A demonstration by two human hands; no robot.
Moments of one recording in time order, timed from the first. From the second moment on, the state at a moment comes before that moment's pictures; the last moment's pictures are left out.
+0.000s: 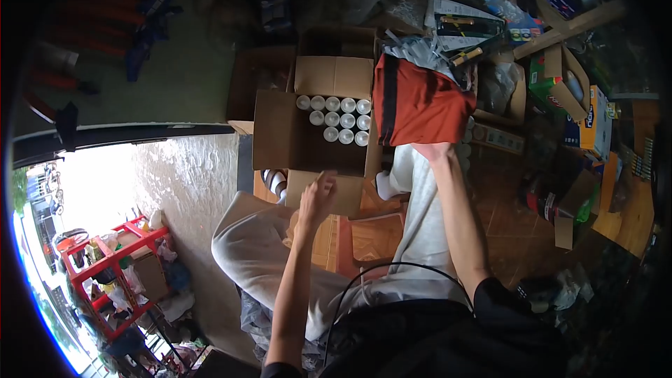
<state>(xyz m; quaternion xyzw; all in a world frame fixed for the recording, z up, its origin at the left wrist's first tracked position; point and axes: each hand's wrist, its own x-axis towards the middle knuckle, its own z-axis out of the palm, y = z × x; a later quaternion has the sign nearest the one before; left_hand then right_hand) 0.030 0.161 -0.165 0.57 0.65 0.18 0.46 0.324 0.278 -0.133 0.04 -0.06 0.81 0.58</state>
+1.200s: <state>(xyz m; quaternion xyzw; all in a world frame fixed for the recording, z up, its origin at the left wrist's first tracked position) -0.011 0.246 -0.380 0.50 0.74 0.29 0.34 0.281 0.276 -0.135 -0.07 -0.03 0.82 0.57</state>
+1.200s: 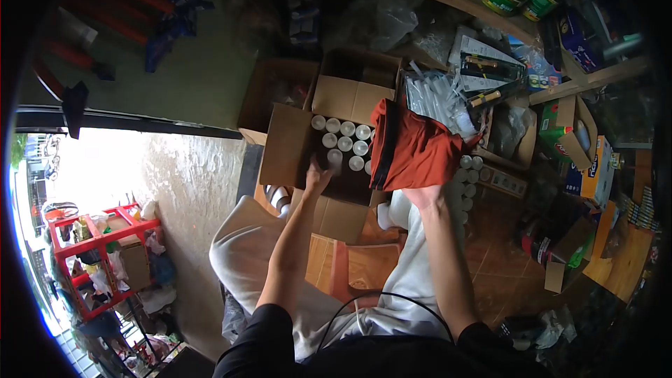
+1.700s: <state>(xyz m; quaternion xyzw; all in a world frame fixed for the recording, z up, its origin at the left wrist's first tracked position) 0.020 0.262 -0.346 0.50 0.71 0.27 0.42 0.279 0.304 -0.146 -0.16 -0.03 0.82 0.55</state>
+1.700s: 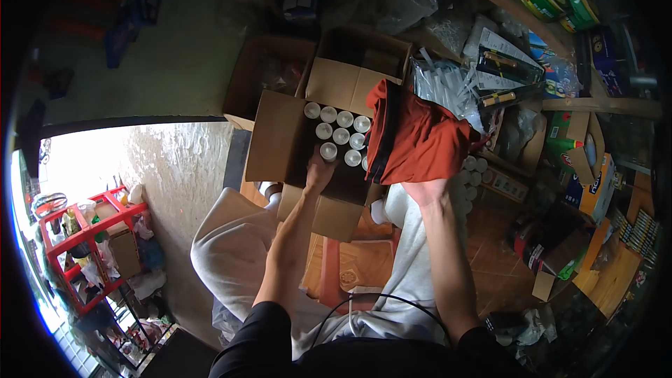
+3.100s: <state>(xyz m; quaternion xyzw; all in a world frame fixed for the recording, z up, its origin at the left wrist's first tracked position) 0.031 0.035 0.191 0.58 0.43 0.53 0.45 0.196 0.066 0.132 -0.25 -0.51 0.80 0.22</state>
